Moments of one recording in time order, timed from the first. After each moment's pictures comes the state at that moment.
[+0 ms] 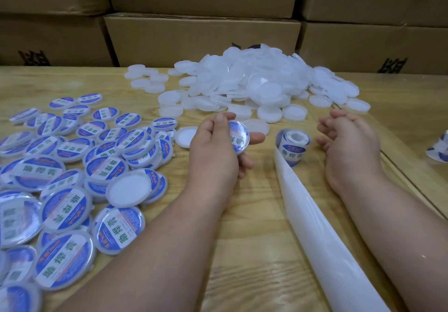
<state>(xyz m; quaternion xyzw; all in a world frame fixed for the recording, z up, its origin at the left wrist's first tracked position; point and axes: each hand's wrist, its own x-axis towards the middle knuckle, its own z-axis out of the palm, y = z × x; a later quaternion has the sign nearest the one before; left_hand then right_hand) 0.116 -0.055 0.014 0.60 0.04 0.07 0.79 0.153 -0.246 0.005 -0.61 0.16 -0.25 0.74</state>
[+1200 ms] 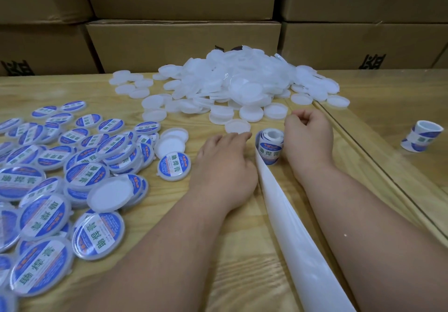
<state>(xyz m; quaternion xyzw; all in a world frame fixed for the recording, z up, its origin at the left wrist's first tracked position) 0.117 -0.078 -0.002 0.95 -0.09 0.05 0.29 0.163 -0.233 -0.002 -0.73 0.17 -0.27 0.60</state>
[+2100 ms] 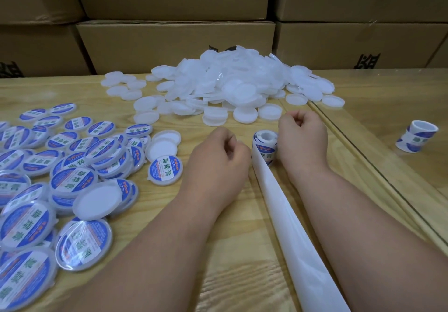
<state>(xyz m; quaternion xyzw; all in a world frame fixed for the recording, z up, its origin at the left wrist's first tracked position) 0.113 -0.083 0.004 0.86 -0.02 0.11 0.50 0.160 -0.231 0.001 -0.73 0.16 -0.26 0.62</state>
